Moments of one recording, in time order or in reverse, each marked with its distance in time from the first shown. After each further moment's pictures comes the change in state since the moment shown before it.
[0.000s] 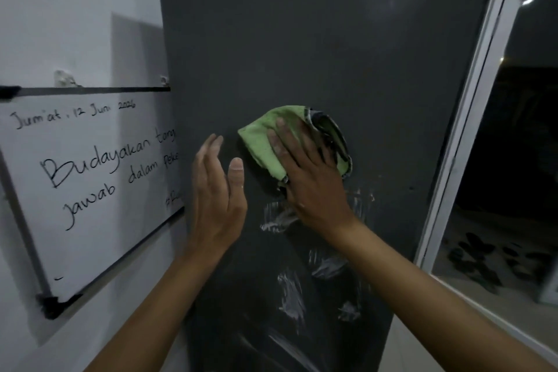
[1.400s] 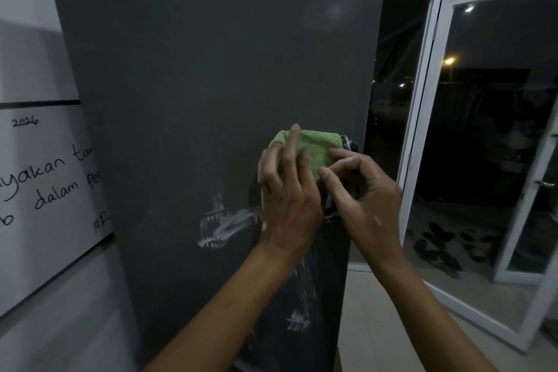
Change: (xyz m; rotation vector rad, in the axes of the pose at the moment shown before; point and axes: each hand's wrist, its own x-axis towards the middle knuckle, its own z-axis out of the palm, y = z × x) left_hand -0.035 0.123 0.169 0.398 0.148 0.466; right_hand -0.080 0.095 -0.099 0.646 0.363 0.478
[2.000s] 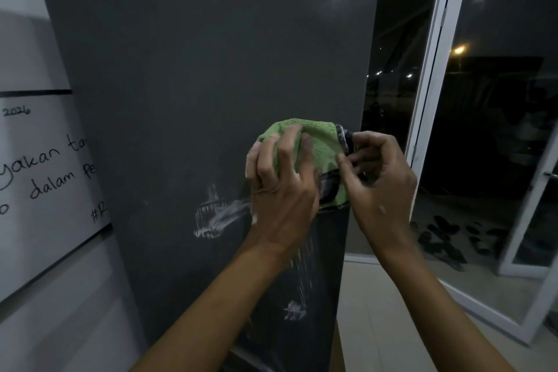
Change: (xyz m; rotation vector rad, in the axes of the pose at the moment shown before) left_hand 0.000 -0.001 -0.012 0.285 0.058 0.074; right_hand 0.006 0.013 -0.014 -0.079 0.103 -0.049
